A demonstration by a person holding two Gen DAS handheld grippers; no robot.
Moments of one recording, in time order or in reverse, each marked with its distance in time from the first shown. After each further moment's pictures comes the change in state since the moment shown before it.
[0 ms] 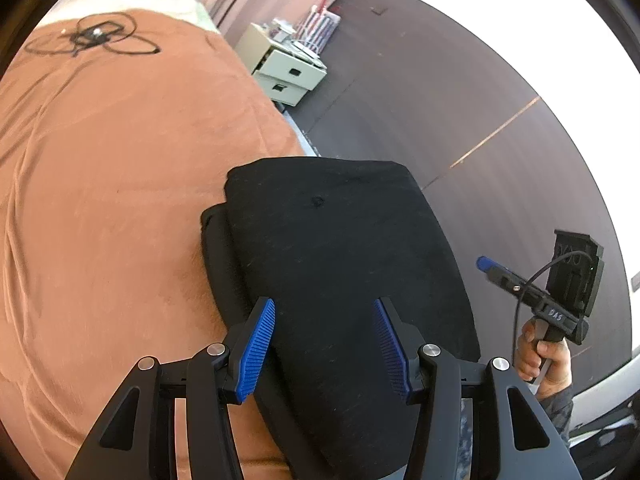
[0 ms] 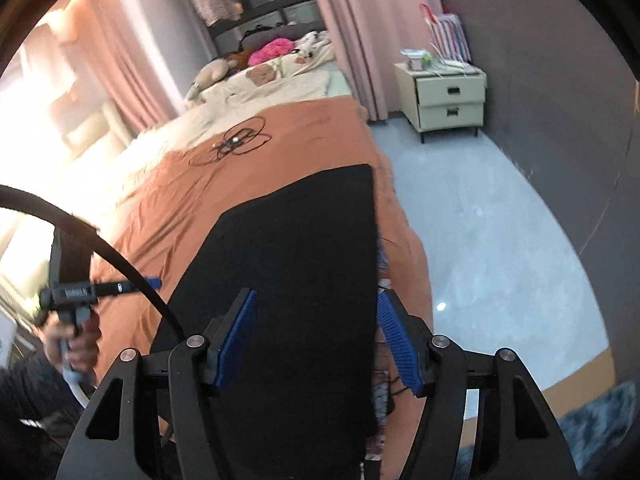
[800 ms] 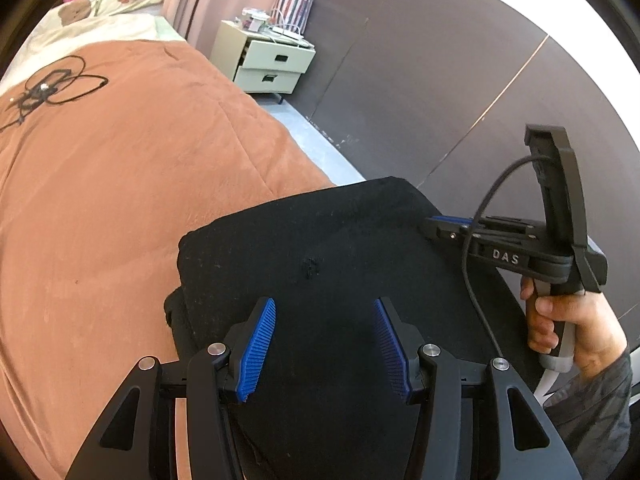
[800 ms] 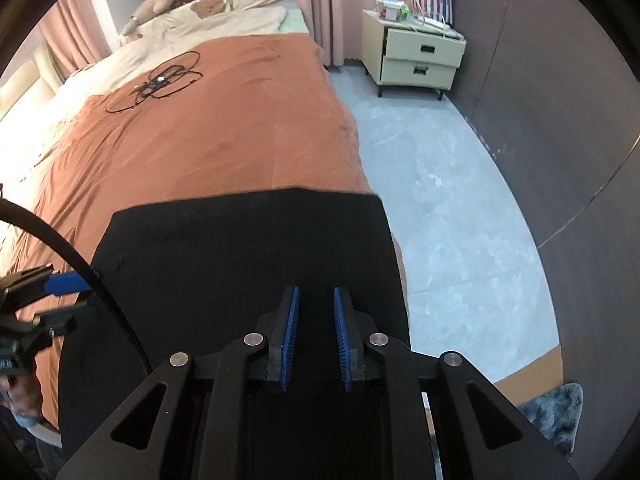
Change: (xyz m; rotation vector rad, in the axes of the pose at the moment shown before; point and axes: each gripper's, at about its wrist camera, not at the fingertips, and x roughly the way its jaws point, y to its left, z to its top) left arm 0.085 -0.024 0.052 0.170 0.080 0.129; right arm 0.127 0.042 0.092 0.019 0.243 -0.253
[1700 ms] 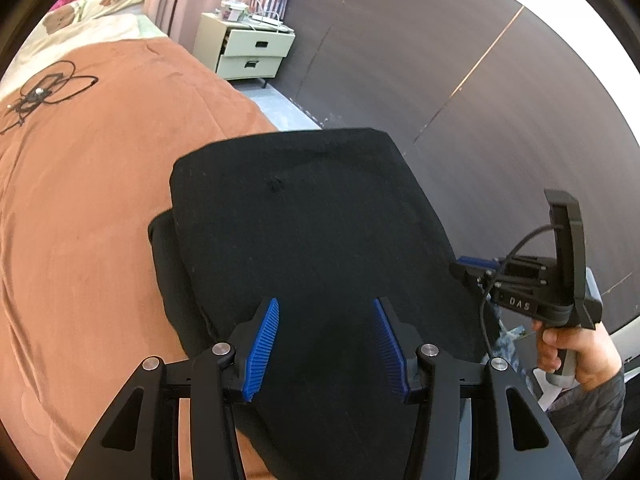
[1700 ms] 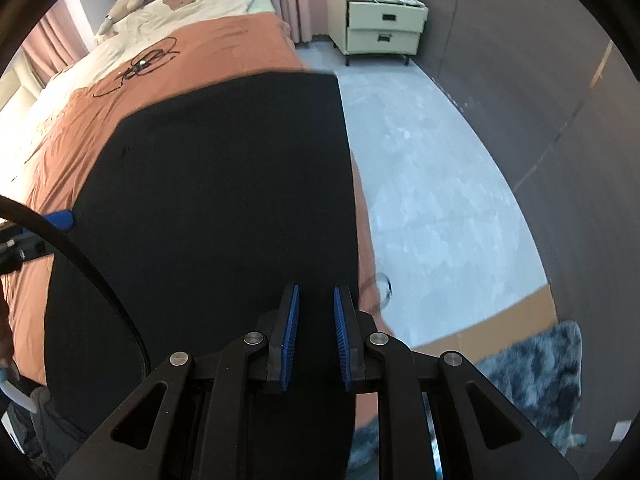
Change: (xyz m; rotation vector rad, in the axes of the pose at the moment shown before) left arm -0.039 -0.038 -0.036 0.053 0.071 -0.014; right arm -0.043 -0.020 -0.087 0.083 0.066 -0.063
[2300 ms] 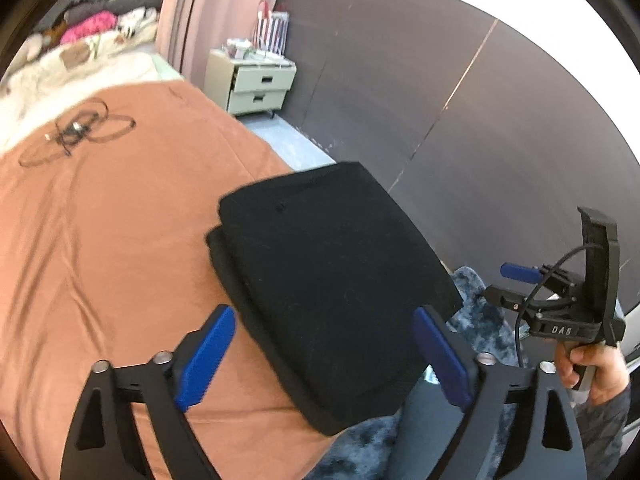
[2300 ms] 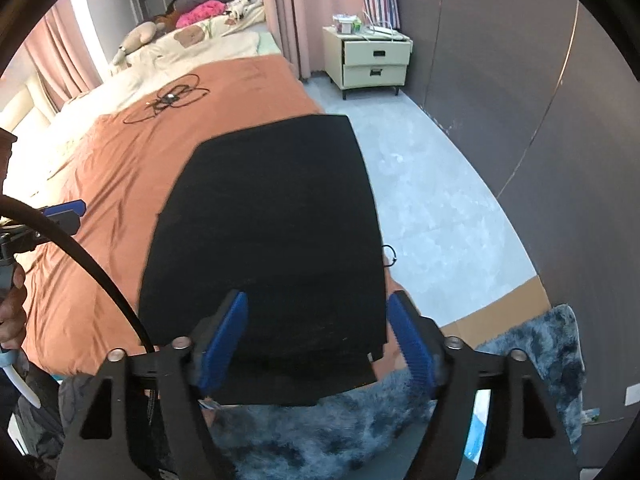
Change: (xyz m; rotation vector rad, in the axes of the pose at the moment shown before) left arm -0.120 -0.021 -0.026 0.068 -0.106 0.074; right arm -0.110 0.052 -0.030 0.035 -0.154 -0.001
